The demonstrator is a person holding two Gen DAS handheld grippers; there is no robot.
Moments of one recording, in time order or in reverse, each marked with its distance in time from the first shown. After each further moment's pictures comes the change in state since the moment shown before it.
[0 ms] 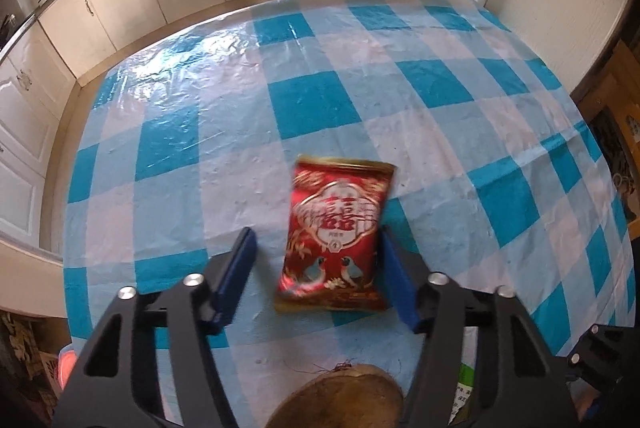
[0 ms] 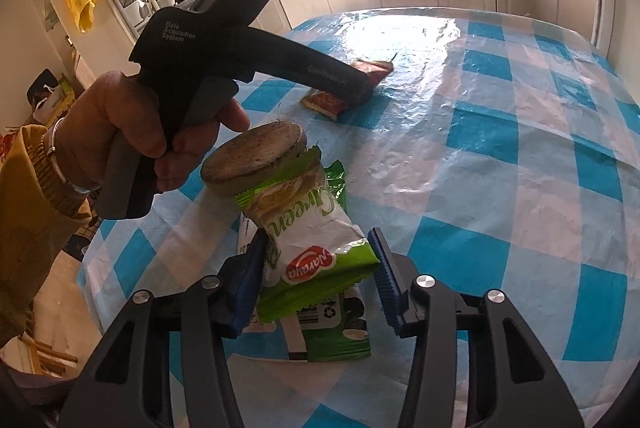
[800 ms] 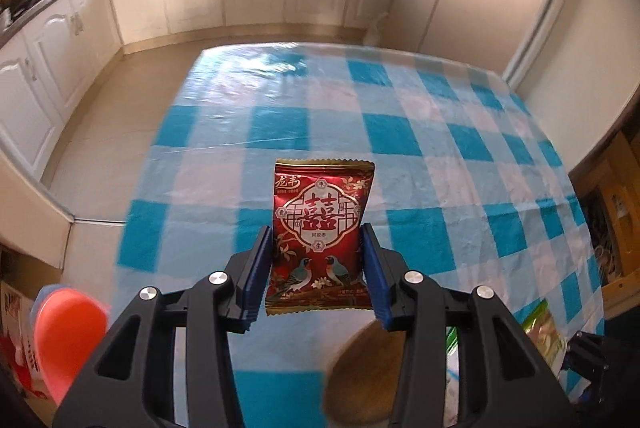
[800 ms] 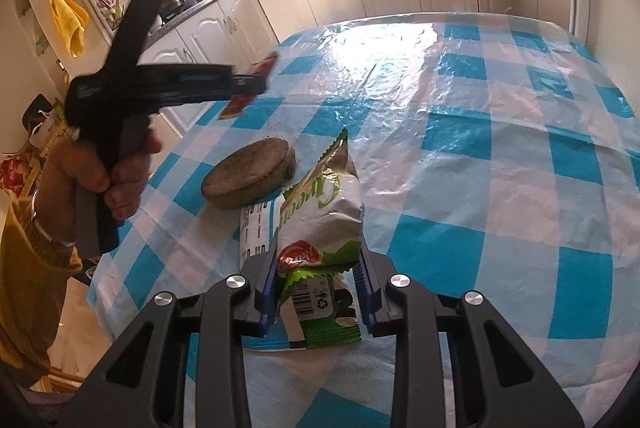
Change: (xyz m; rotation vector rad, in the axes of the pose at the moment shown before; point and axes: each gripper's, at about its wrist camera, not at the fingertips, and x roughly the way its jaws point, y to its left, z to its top) left arm -0.067 0.066 -0.046 -0.274 -0.167 0.017; right arm -0.020 -0.007 0.003 0.066 -0.037 -0.014
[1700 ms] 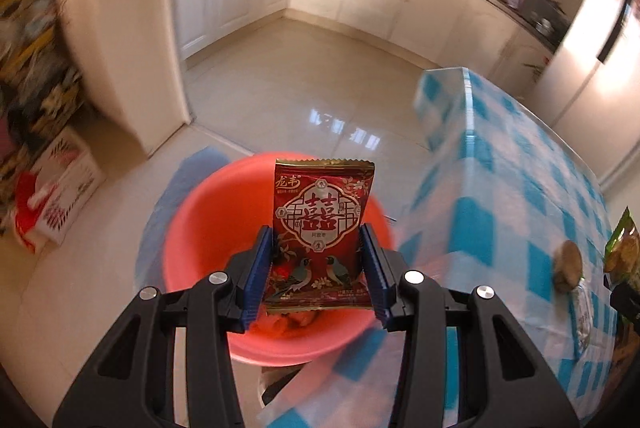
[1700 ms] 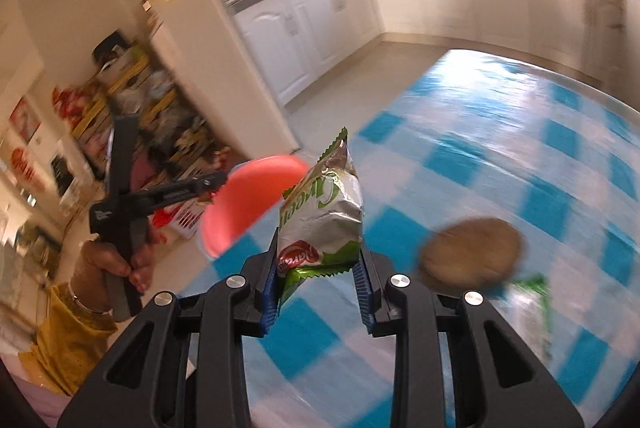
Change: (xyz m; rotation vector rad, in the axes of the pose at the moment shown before) left arm -0.110 0.229 -0.159 -0.490 -0.071 0.251; right arm 0.044 0.170 0.053 -0.280 0.096 0.254
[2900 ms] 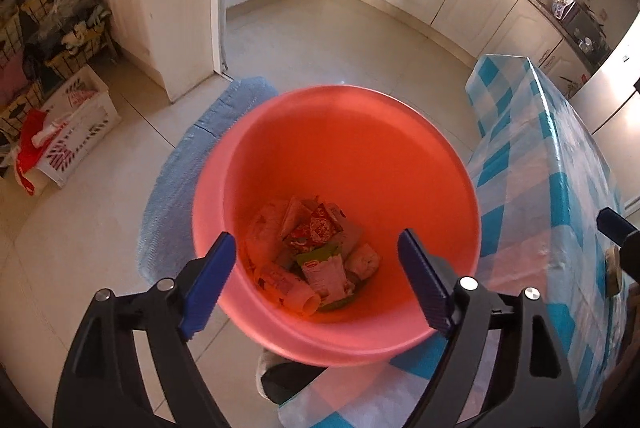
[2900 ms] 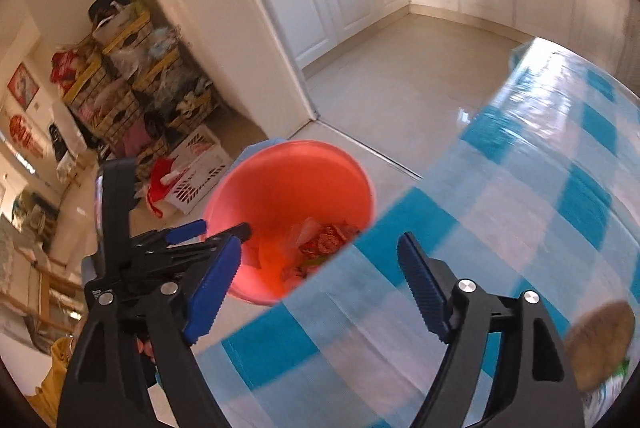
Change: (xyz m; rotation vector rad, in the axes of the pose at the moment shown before) left arm 0.052 0.053 -0.035 -0.117 0.079 0.058; right arm 0.111 0.041 0.034 -0.041 0.107 -0.019
